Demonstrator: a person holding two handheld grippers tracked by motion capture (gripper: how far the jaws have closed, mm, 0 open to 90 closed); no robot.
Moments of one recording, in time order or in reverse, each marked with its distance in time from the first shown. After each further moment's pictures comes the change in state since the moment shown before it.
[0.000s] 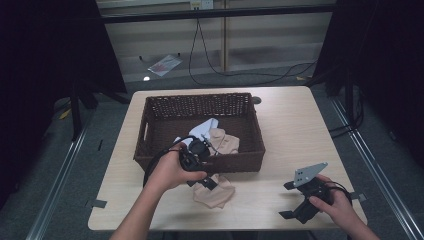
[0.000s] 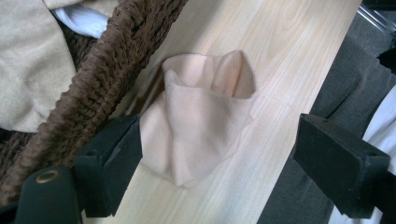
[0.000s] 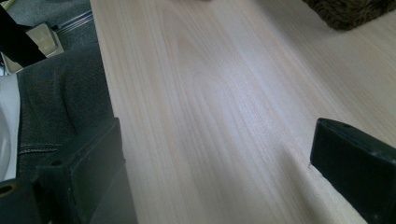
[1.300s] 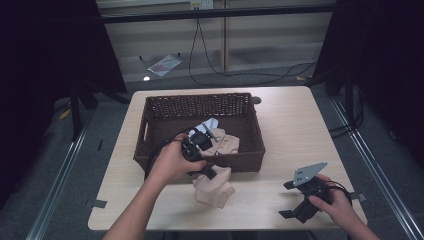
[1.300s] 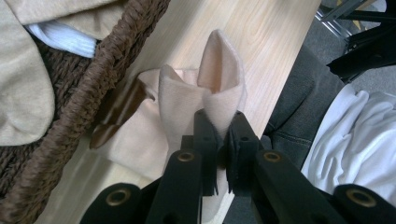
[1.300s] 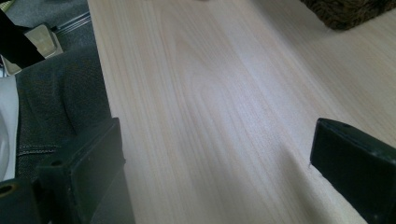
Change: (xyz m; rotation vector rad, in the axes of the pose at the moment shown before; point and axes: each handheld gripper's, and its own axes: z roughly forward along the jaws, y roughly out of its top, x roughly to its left) left arm 0.003 0.018 -0.015 0.016 -0.125 -0.028; right arm -0.001 0.001 0.000 0.002 -0.006 0.009
